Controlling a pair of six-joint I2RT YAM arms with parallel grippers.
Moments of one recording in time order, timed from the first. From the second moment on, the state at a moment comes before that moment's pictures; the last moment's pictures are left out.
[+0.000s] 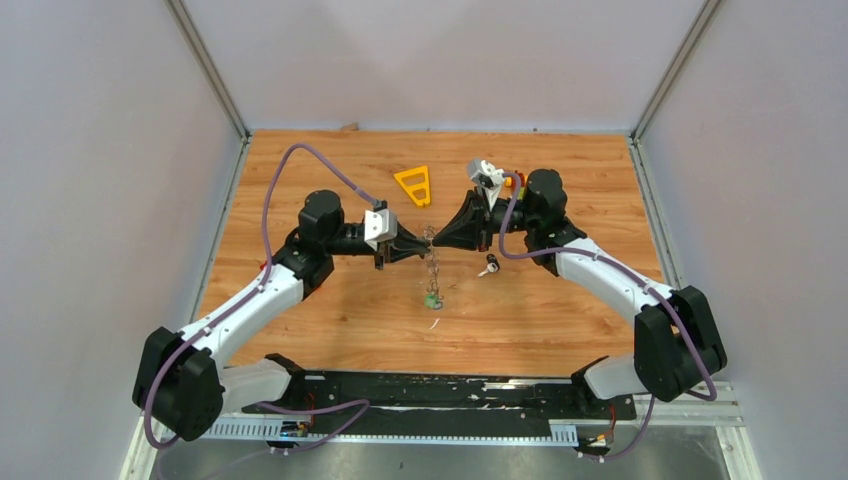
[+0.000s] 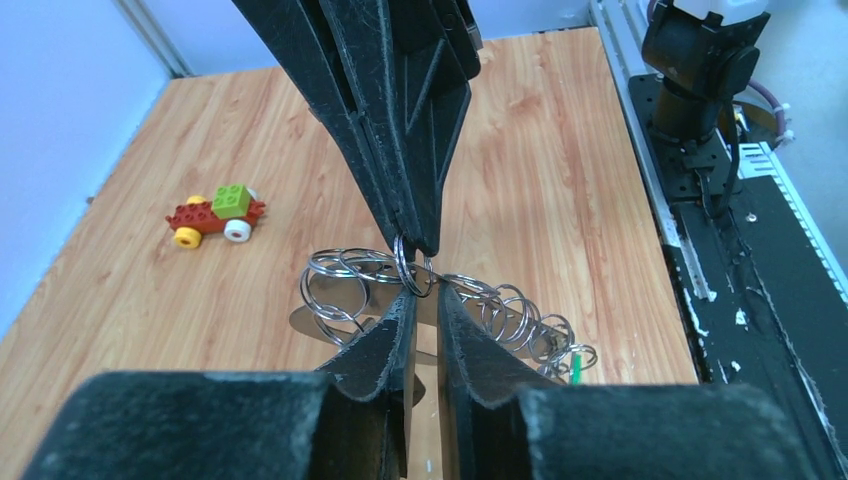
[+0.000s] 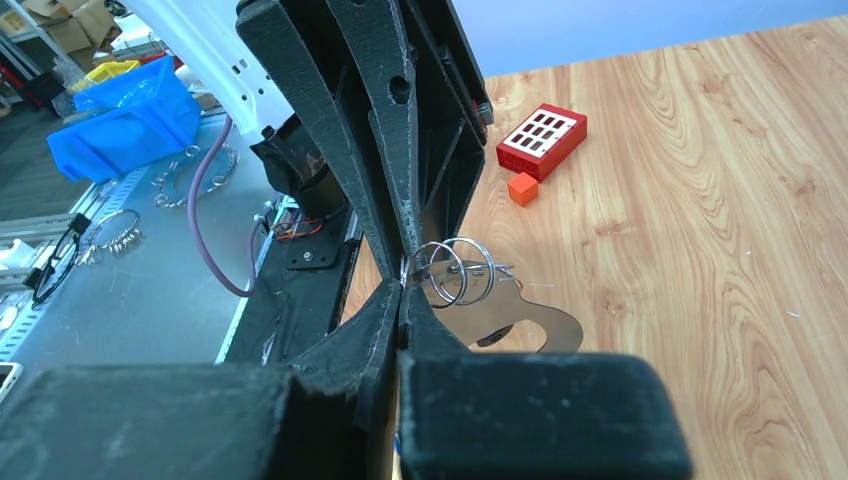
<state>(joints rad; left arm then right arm) -0.51 1.16 0.77 0.23 1.02 0.32 0.48 1.41 0.91 0.53 -1.19 0.27</state>
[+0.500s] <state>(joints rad) -0.51 1.16 0.76 0.28 1.02 0.25 0.47 1.41 0.91 0.54 -1.20 0.28</state>
